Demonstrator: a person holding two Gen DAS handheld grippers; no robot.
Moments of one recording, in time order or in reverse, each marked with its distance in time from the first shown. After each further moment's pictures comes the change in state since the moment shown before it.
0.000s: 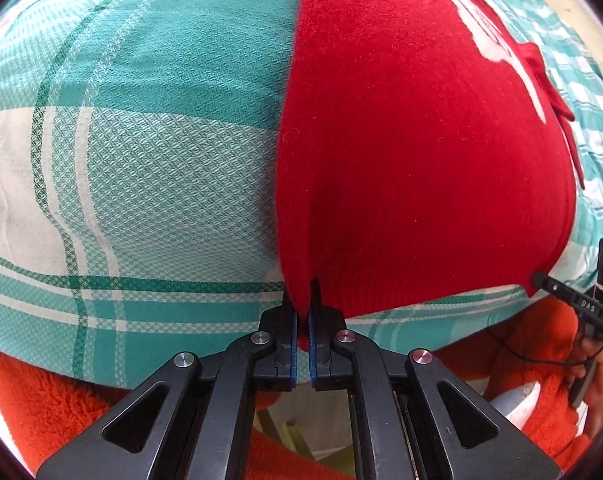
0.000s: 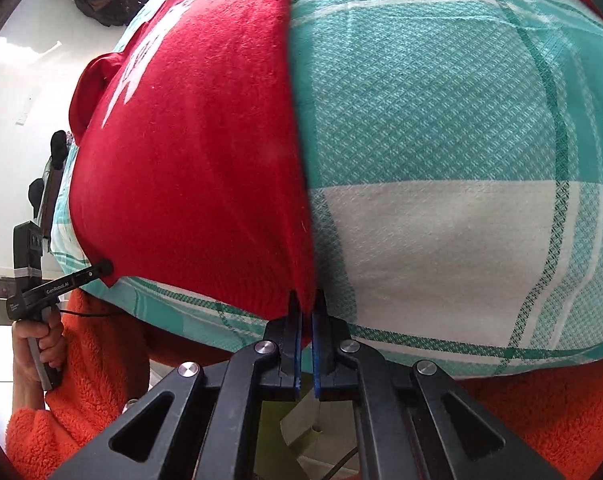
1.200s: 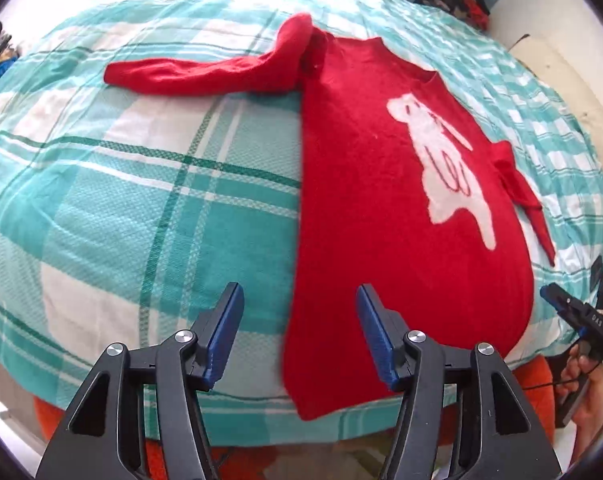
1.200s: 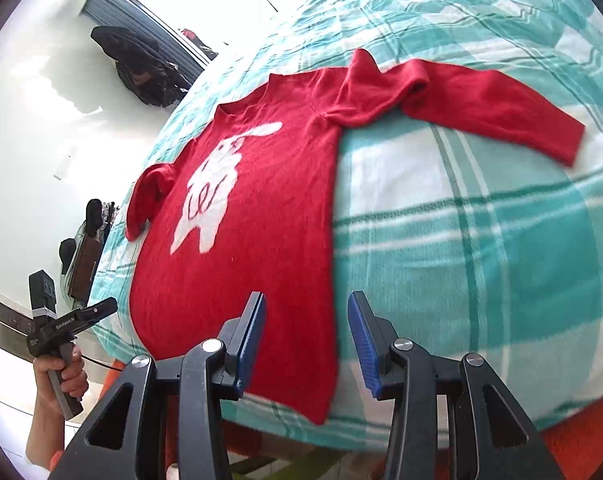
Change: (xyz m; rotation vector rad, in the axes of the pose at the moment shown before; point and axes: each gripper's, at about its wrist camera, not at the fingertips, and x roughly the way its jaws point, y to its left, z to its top) left arm -0.081 0.009 0.054 -0.025 -0.294 -0.024; right arm -0.083 0.010 0.040 -0.029 -0.383 0.091
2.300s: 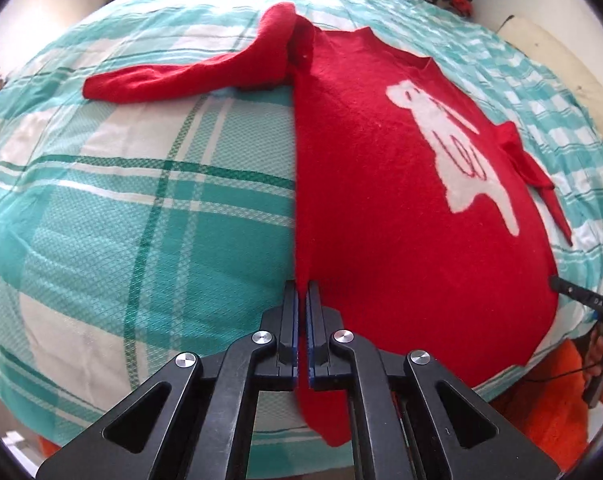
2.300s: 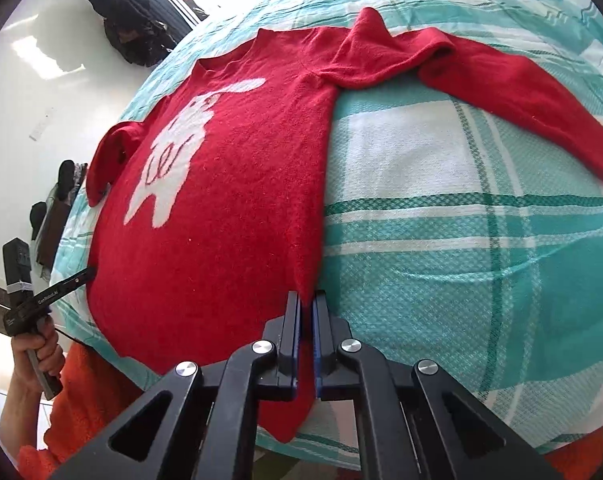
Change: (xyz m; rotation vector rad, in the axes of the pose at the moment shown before) left arm 0.022 -0.012 -0.007 0.085 -0.047 0.040; right arm 0.040 0.004 -0.001 -0.073 0.109 -0.139
